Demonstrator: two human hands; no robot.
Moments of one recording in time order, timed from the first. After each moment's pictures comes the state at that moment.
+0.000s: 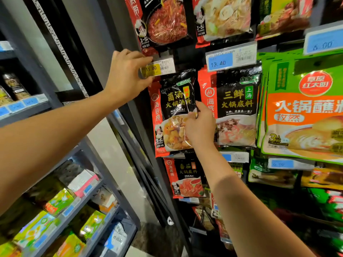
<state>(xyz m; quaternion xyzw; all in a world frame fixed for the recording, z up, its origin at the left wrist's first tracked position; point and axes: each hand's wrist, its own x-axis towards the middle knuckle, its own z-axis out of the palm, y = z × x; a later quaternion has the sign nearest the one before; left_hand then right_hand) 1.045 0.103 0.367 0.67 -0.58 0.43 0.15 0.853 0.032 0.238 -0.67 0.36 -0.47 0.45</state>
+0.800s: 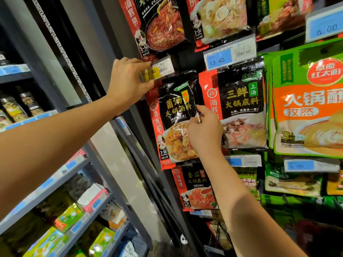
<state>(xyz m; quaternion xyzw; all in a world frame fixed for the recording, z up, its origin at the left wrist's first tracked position) 1.034 0.101 0.369 0.70 -0.54 0.43 0.16 0.841 0.042 0.230 -0.66 0.31 -0.50 0.47</state>
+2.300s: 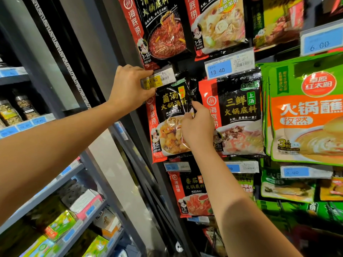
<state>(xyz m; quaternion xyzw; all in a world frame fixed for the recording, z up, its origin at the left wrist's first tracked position) 1.037 0.102 0.369 0.69 -0.56 0.43 0.18 0.861 0.039 0.256 -0.67 0.32 -0.51 0.43</state>
